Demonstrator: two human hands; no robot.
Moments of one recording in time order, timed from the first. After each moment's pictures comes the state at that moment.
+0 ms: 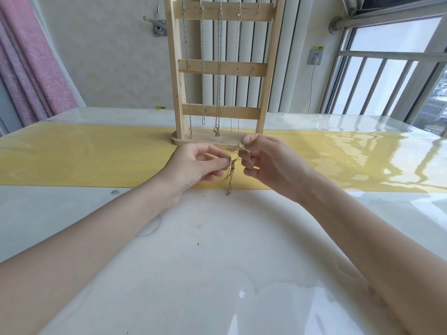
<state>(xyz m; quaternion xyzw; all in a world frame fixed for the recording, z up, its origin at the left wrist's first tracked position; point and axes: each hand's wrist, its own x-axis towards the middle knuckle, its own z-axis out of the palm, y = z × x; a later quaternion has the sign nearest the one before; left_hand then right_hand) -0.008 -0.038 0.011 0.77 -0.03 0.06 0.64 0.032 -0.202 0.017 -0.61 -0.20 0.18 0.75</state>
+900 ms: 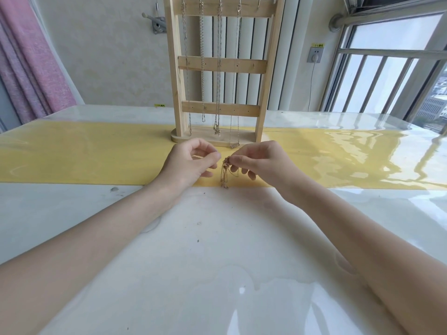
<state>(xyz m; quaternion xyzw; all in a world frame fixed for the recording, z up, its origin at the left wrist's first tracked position) -0.003 -0.033 -0.002 0.77 -0.03 0.15 0.62 0.030 -0.196 0.004 -0.79 -0.25 0.02 0.56</state>
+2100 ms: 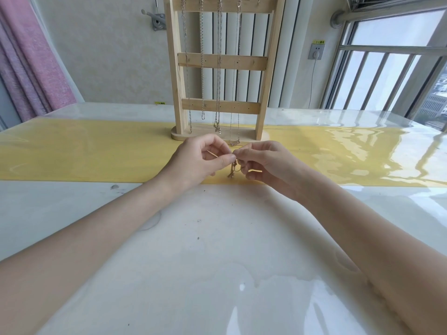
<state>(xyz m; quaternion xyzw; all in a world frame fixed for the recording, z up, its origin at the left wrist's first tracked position) -0.003 -0.037 0.003 0.82 -0.13 0.14 0.54 0.032 -0.200 0.007 -0.71 -0.18 0.15 0.66</state>
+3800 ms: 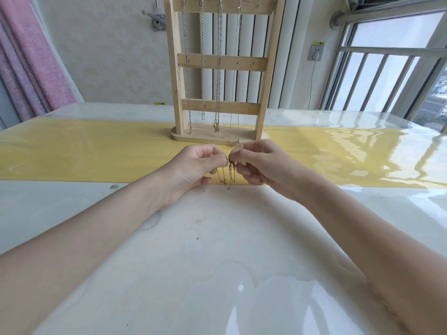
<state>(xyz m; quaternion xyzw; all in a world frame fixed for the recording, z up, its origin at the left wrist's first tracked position) -0.004 -0.035 0.004 0.77 -0.04 -0.01 0.64 0.027 -0.198 0.011 -0.75 -0.25 0.15 0.59</state>
